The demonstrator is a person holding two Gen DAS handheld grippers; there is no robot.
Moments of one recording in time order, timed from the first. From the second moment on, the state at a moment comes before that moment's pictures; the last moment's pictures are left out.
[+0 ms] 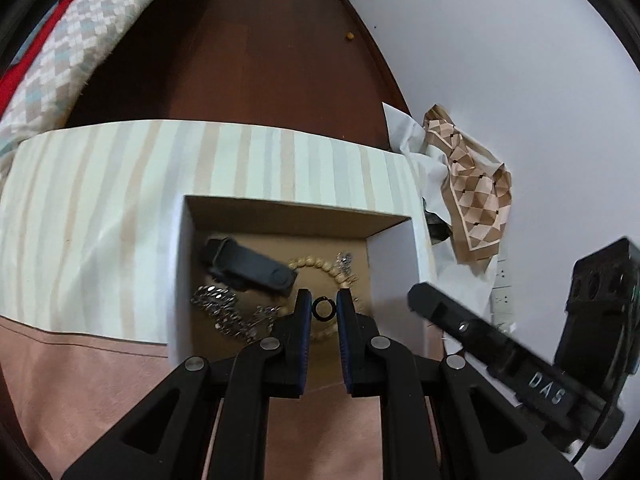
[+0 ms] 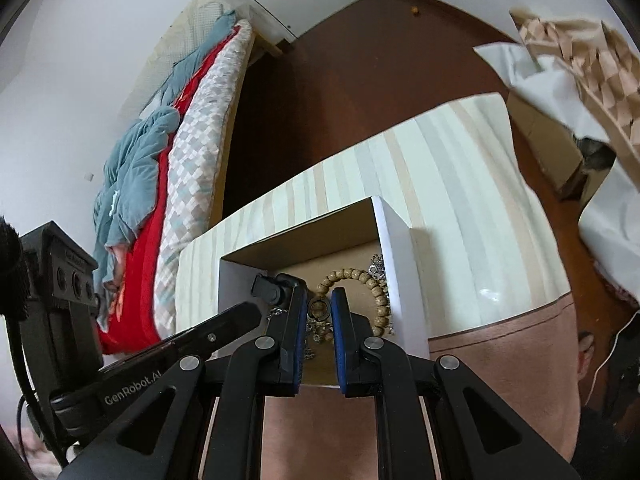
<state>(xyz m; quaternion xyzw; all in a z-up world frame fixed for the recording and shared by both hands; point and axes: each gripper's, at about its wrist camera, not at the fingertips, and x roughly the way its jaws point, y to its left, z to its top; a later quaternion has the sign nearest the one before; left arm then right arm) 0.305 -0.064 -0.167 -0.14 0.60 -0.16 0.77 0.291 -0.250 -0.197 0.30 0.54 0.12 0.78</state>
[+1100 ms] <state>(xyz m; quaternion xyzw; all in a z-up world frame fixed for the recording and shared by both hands) 0.213 -0.015 -0.120 0.04 0.51 0.01 0.86 0.214 -0.217 -0.127 0.02 0.51 -0.04 0.86</state>
